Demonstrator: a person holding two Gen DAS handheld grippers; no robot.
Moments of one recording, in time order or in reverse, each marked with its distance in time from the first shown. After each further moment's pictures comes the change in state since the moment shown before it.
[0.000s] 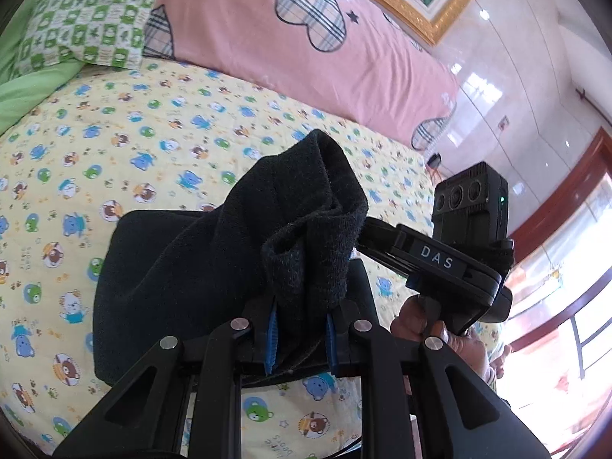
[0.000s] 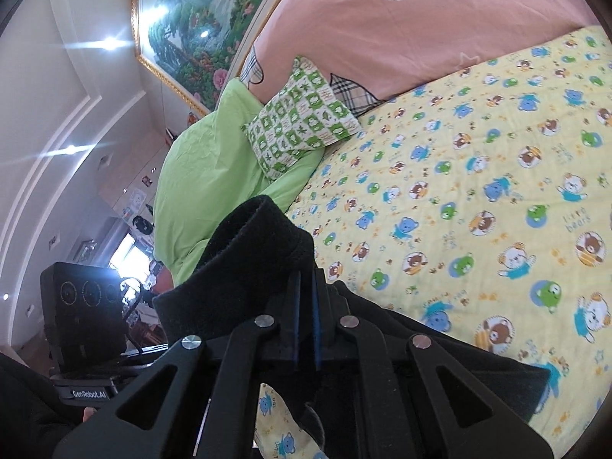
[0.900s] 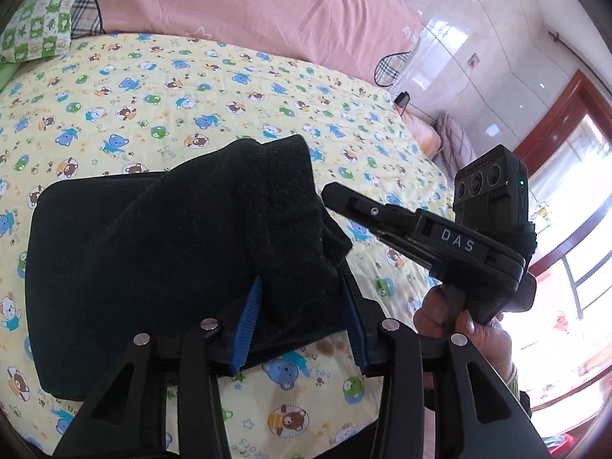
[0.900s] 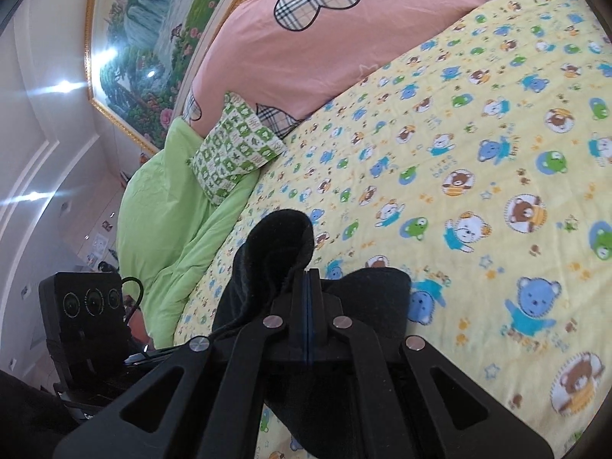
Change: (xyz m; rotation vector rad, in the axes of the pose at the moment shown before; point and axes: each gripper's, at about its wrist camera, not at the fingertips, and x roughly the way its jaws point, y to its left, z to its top) left arm 0.060 -0.029 -0.028 0.137 0.161 -0.095; right arm -0.074 -0.040 -0.047 0.139 -0.130 -0.202
